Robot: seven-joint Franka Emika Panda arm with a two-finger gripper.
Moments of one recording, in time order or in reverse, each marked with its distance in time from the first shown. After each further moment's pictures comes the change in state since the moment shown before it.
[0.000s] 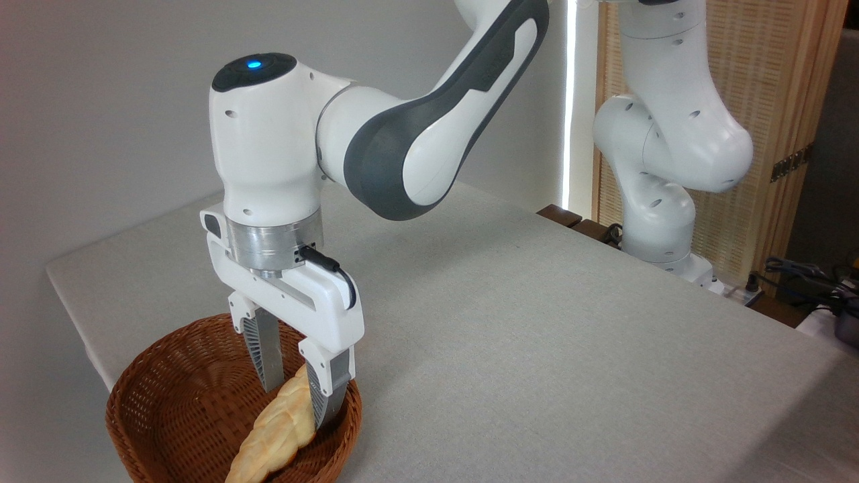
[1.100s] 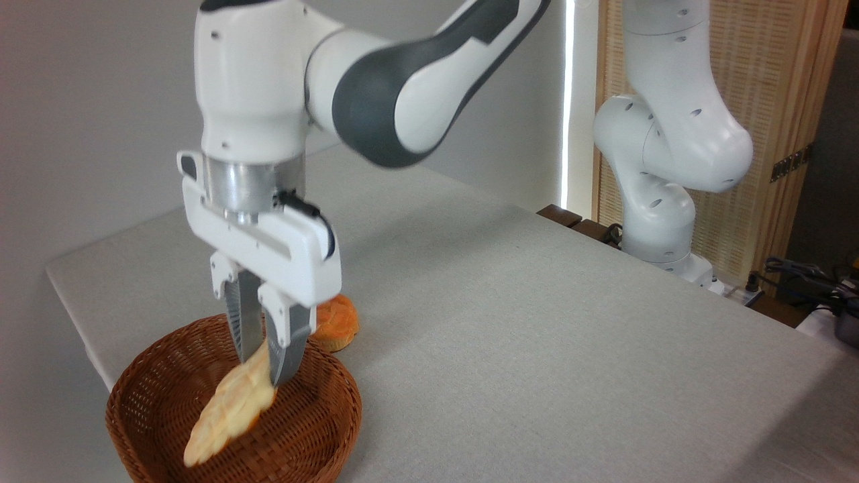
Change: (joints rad) arm 0.000 -0.056 -0.005 0.080 -0.003 -0.058 0.005
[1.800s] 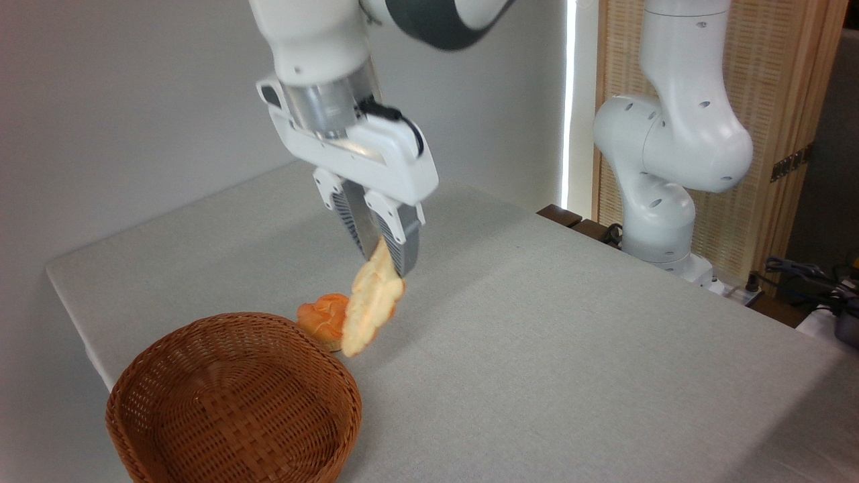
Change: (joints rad) arm -0.001 -0.207 -0.001 -0.085 -0.012 -0.498 0.000
